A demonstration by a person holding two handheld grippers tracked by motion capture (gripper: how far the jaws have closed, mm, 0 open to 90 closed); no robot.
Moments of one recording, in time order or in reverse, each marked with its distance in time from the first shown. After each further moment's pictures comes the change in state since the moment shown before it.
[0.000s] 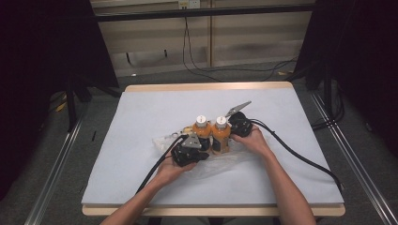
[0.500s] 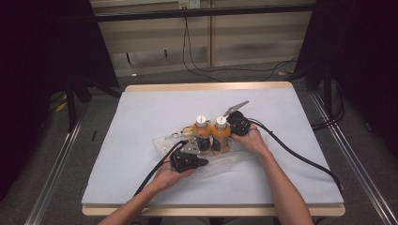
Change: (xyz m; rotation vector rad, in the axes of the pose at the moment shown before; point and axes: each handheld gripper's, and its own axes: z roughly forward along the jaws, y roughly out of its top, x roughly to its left) left arm -0.012 -0.007 -0.006 0.008 -0.055 0.015; right arm -0.004 0.004 0.007 -0.006 -0.031 -0.008
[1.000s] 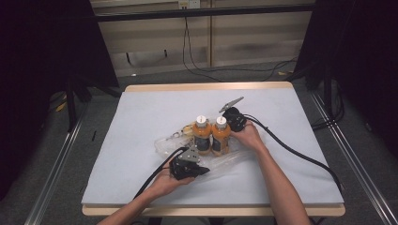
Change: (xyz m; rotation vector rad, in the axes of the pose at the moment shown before) left arm -0.018 -0.005 -0.003 -0.013 -0.076 0.025; right arm -0.005 0.017 0.011 0.028 -0.052 0.004
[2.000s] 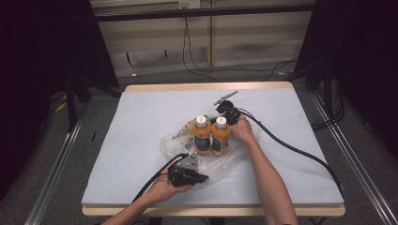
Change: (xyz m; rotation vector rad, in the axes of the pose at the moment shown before) left arm -0.016 -0.005 -0.005 0.009 -0.053 0.036; right arm -0.012 0.023 0.019 -0.010 -0.074 0.052
